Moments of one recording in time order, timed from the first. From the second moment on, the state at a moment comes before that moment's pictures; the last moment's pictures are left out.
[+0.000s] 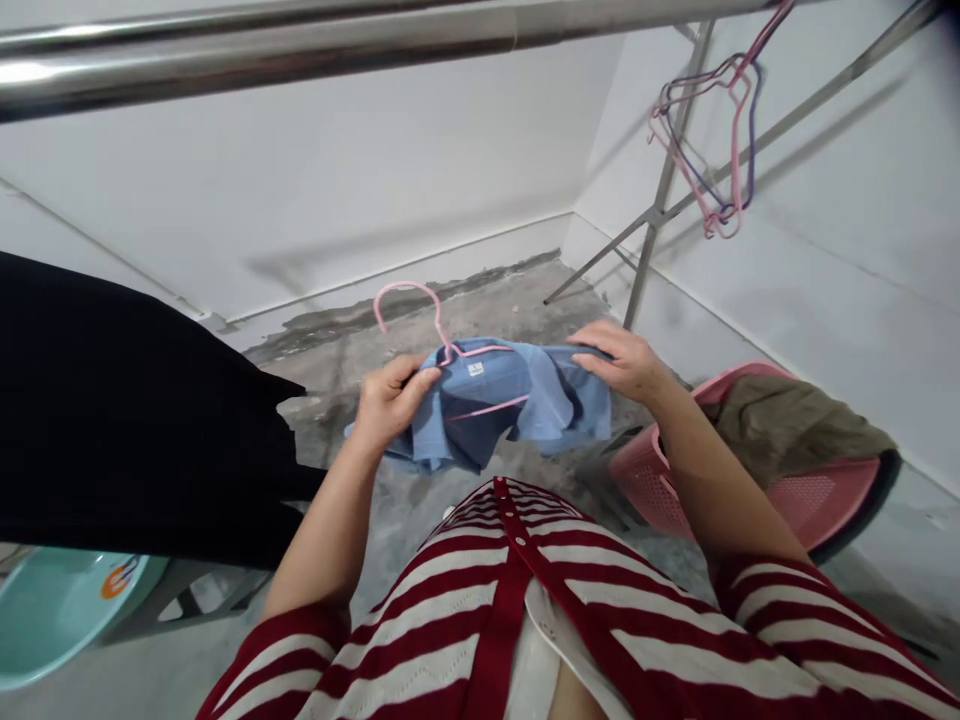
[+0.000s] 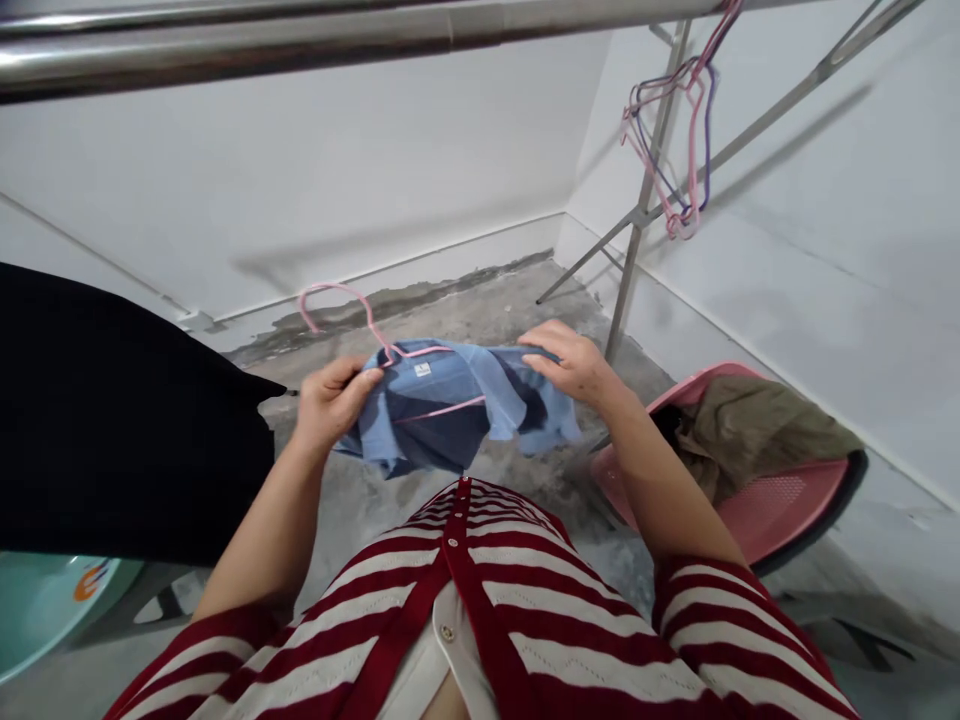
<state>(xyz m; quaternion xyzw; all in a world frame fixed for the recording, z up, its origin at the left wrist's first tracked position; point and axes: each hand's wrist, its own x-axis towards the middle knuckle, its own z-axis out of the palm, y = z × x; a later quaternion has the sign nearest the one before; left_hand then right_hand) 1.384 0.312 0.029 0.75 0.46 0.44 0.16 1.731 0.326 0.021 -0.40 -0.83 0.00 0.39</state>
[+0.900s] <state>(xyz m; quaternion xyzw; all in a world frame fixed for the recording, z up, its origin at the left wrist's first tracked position) 1.341 0.302 0.037 0.66 0.47 0.59 -0.01 1.723 0.315 -0.016 -0.48 -0.65 0.14 0.58</state>
